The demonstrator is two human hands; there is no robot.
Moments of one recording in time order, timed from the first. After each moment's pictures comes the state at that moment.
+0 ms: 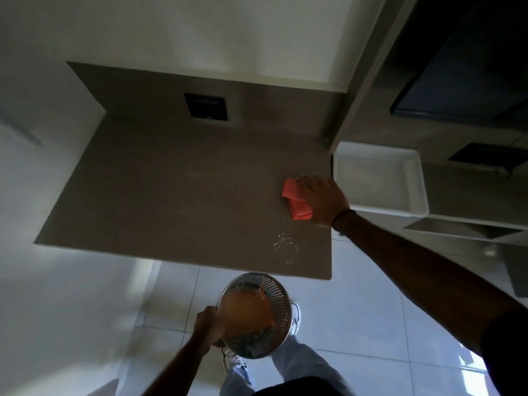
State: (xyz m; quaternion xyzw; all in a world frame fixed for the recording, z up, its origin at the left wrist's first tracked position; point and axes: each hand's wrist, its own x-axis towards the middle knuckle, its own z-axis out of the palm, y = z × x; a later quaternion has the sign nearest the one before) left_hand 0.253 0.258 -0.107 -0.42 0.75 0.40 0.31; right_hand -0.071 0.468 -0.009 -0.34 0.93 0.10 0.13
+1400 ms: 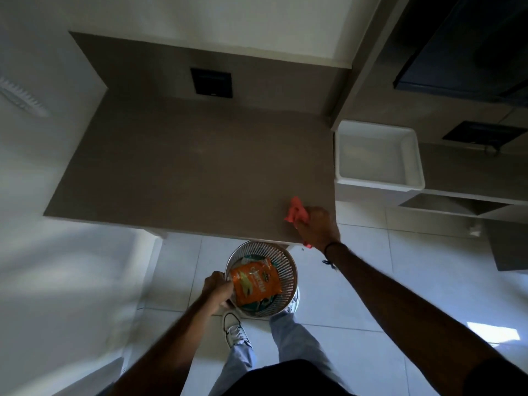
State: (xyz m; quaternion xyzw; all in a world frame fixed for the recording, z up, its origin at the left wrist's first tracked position) left_hand 0.257 0.237 -0.118 -0.43 0.72 0.44 0.31; right_hand 0.082 0.450 -0.025 -0.05 0.95 -0.25 0.15
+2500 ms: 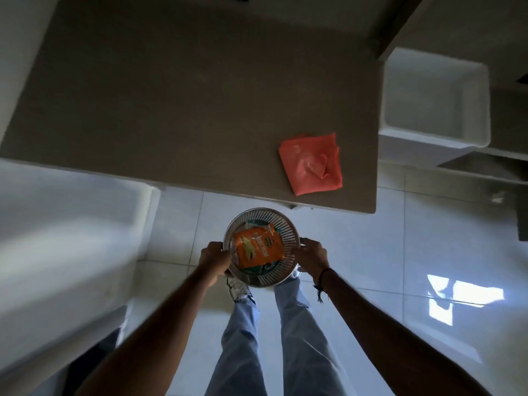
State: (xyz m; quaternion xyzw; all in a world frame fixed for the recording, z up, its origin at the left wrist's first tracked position) left_hand 0.277 0.210 -0.207 -0.50 0.66 0.49 0.29; right_hand 0.206 0.439 -0.189 0.18 0.85 -0.34 0.36
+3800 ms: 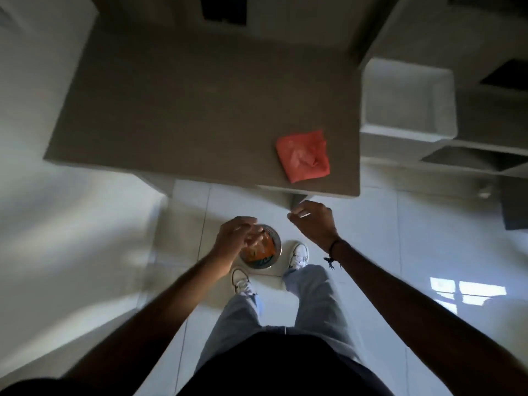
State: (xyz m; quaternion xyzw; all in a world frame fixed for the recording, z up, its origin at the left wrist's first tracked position) left_hand 0.285 0.225 -0.110 -0.34 0.60 0.71 0.17; right_hand 0.190 0.427 -0.083 0.03 0.89 -0.39 0.21
